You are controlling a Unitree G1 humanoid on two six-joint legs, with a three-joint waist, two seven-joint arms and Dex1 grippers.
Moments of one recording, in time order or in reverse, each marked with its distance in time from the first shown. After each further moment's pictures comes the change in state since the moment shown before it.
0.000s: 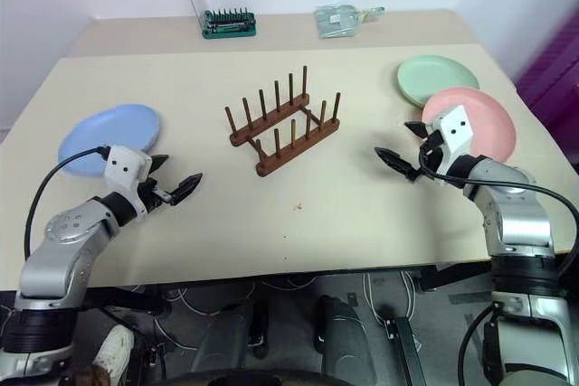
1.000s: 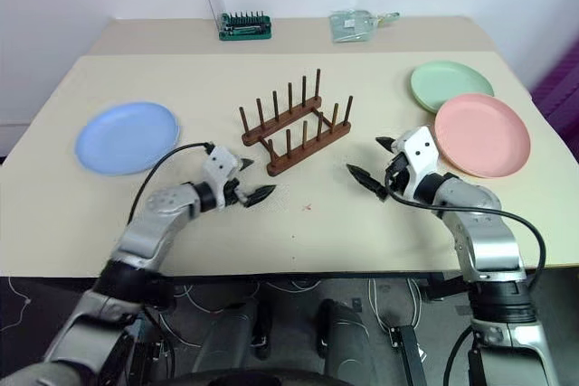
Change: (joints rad) left arm -0.361 -0.212 -0.385 0.484 0.170 -0.181 -0.125; right arm 0.189 0.105 0.090 -0.312 -0.022 0.052 -0.127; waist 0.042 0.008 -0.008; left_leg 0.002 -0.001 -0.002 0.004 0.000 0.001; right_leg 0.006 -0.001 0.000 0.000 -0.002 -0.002
